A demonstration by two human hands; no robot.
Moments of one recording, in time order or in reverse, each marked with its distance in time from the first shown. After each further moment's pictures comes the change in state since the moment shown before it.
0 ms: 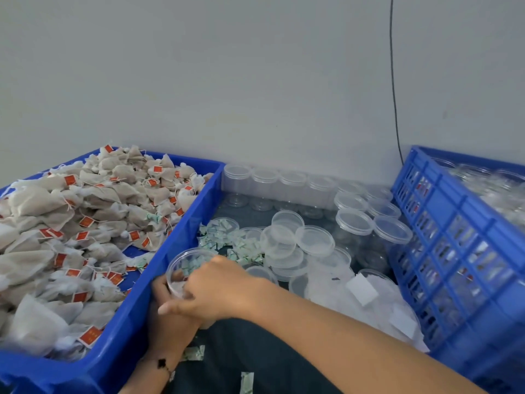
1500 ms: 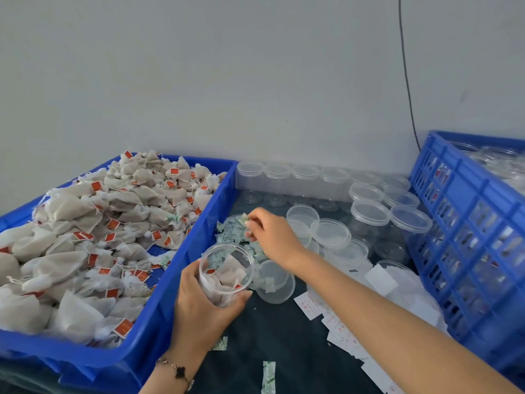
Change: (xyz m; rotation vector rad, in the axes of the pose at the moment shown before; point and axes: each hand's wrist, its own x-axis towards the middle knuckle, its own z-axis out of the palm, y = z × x) left_hand -0.017 0.036 -0.030 -0.099 -0.093 0.200; right_hand -0.004 0.072 0.000 0.647 0.541 0.383
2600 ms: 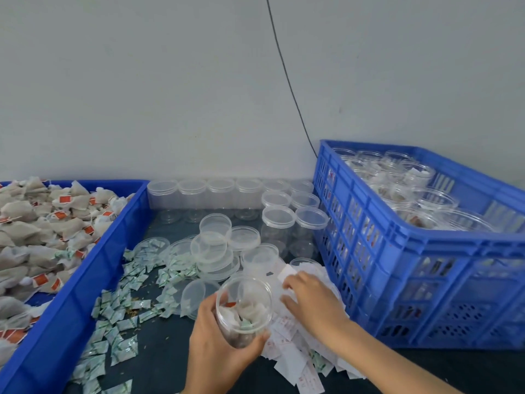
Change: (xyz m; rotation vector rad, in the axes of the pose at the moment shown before) left_hand -0.065 0.072 0.111 -0.224 -0.299 0.028; right_hand -0.160 0.115 -0.109 -0.636 0.089 0.255
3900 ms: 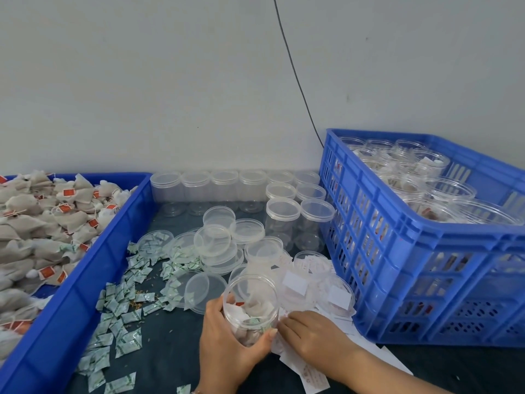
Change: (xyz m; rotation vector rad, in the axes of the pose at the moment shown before) left_hand -0.003 -0.027 0.020 0.057 0.018 0.027; right_hand -0.033 0.033 0.062 -0.348 0.281 -0.774
